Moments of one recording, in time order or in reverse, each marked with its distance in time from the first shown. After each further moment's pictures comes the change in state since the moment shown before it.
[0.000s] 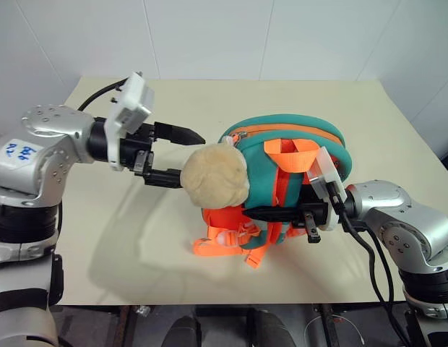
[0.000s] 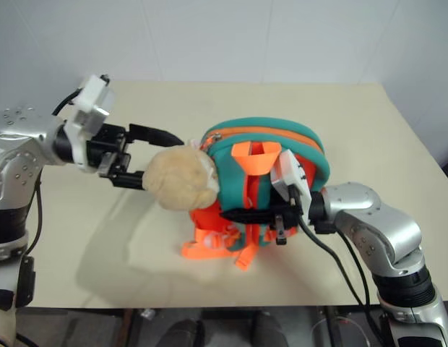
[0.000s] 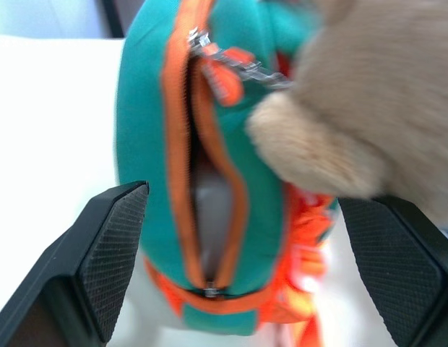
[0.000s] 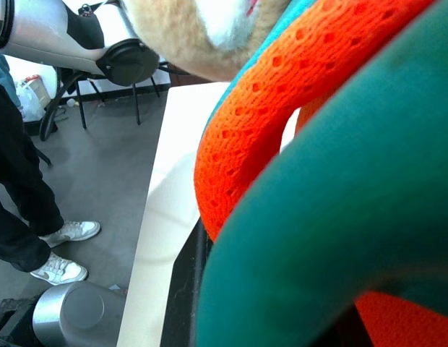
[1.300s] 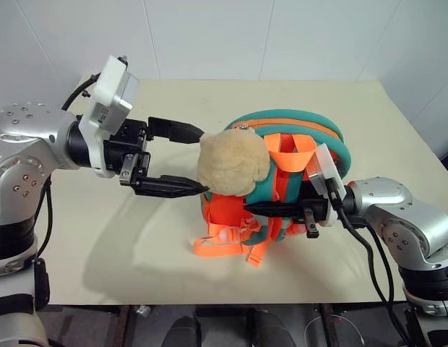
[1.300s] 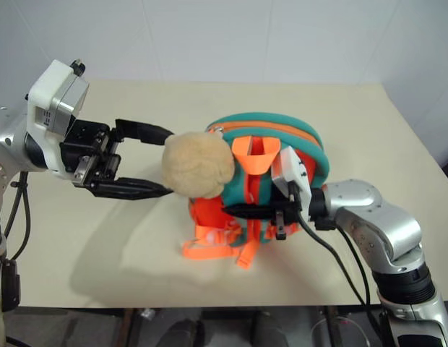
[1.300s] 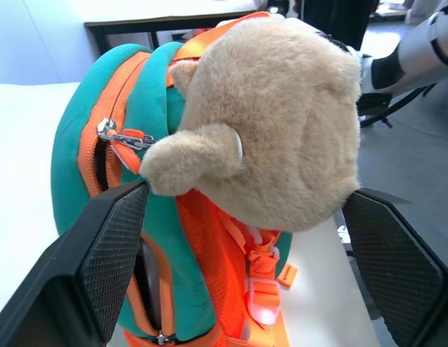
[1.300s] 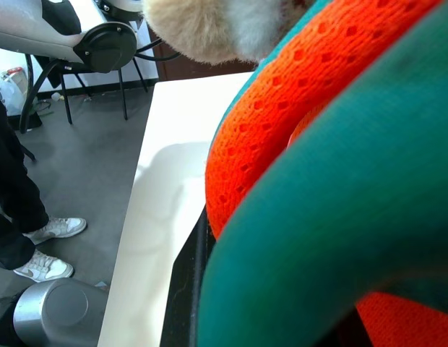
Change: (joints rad) left arm -0.002 0.044 0.064 -0.157 -0.185 0.056 0.161; right arm -0.014 0.000 0.000 0.023 -0.033 -0.014 0.000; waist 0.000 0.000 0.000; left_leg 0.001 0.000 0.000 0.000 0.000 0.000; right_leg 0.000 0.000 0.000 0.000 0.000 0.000
